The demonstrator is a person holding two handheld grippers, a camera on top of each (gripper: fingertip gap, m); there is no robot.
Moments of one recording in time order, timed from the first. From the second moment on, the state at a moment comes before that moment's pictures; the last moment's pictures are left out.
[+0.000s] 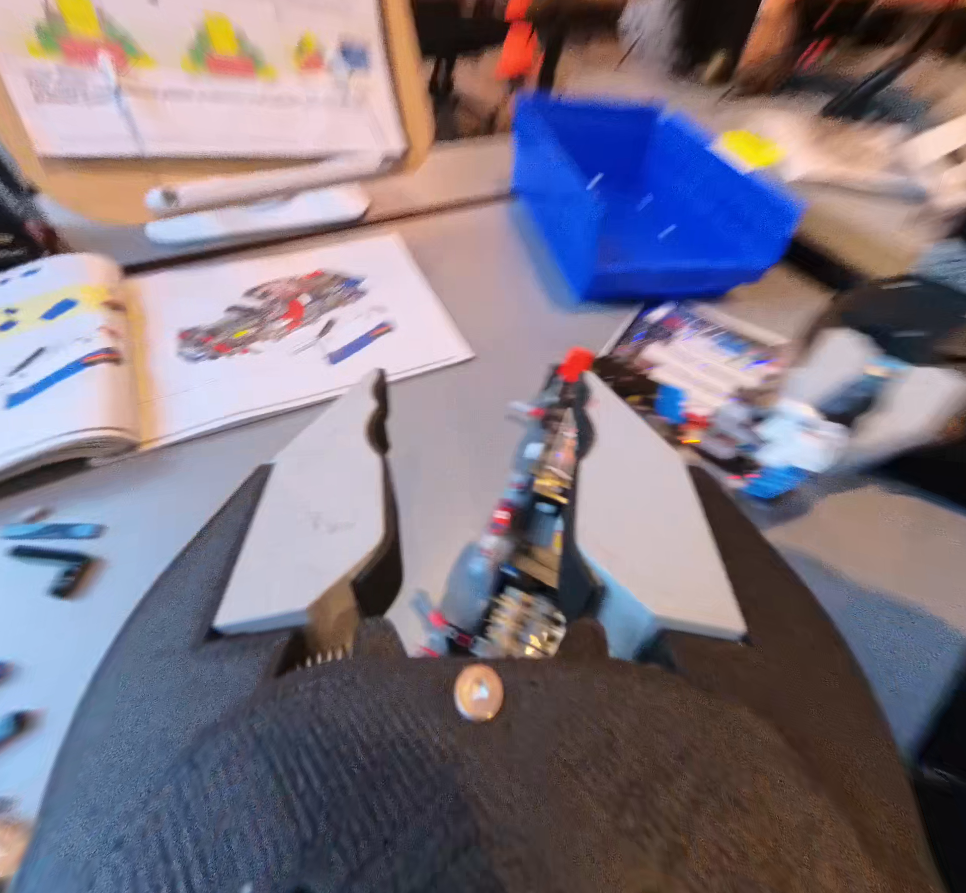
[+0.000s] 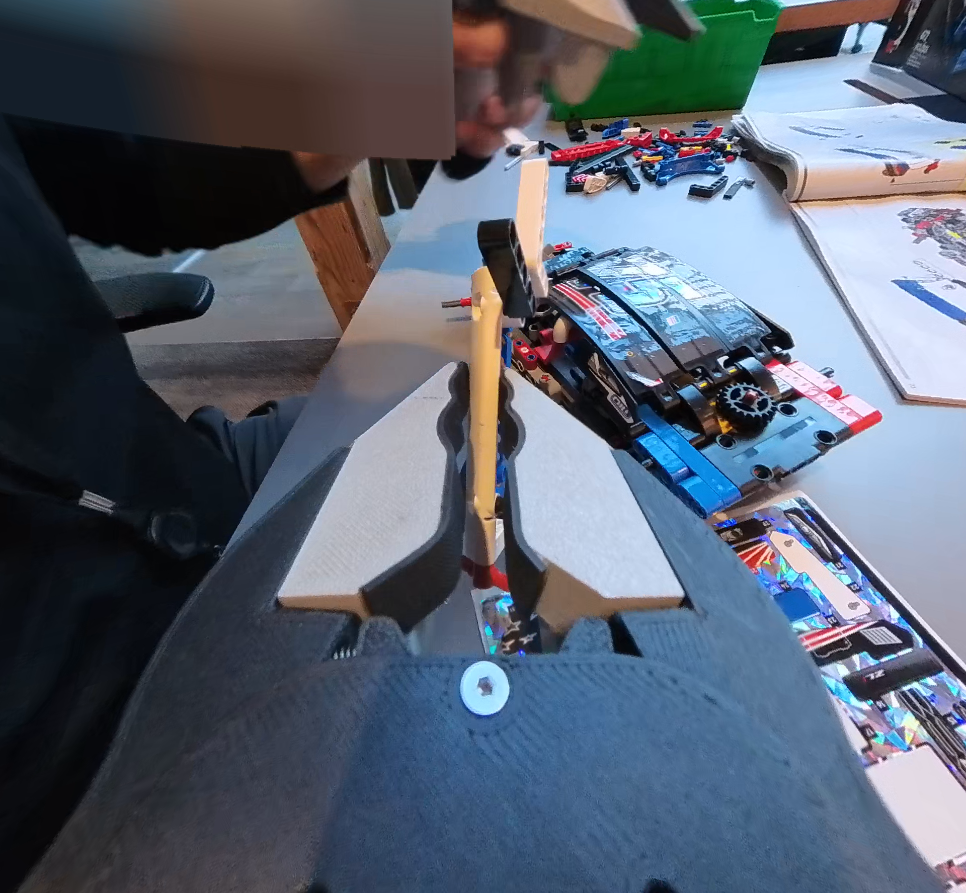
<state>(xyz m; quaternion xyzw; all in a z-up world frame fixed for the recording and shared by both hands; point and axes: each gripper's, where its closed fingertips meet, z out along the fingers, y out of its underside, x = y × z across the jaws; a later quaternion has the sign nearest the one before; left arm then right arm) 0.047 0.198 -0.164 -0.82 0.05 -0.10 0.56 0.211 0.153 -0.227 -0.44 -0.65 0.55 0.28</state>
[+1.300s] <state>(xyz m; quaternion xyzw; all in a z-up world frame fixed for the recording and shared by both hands) -0.068 0.358 -0.260 -0.92 0.01 -0.10 0.37 0.219 0.139 -0.227 -0.42 -0.66 0.58 0.24</state>
